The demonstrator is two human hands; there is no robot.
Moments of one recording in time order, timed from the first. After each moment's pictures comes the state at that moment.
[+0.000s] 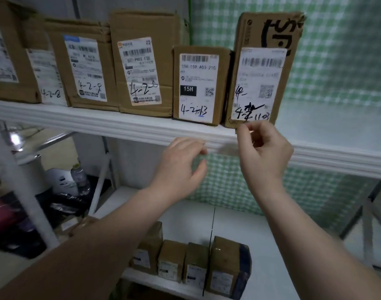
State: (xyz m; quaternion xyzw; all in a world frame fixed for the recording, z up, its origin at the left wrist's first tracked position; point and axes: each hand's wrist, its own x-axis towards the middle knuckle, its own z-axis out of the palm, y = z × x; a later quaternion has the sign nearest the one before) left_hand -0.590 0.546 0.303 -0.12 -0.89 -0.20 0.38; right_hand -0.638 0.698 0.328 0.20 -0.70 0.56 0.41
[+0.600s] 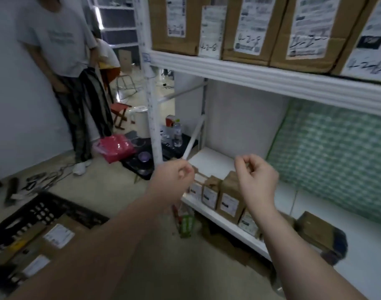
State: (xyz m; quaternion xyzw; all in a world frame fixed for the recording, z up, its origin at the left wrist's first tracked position) left_hand -0.326 0.366 0.195 0.21 -0.88 -0.33 0.25; right_hand -0.455 0.512 0.193 0.26 -0.78 0.56 0.10
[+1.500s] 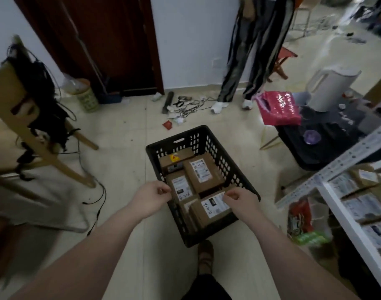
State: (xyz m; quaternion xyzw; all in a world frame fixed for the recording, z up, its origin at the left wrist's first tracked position) left_hand 0.088 0.120 0.020 0.67 -0.60 -0.42 0.12; right_hand -0.171 0.142 -0.037 0.50 -0.74 0.20 -0.39
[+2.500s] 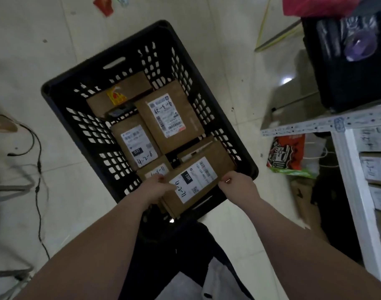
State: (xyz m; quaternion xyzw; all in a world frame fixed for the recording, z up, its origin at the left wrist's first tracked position) left_hand -0.013 0.007 -0.256 0.66 -0.30 -0.67 -0.14; right_hand -0.251 0.060 -0.223 0.40 -0.79 -0.08 -0.45
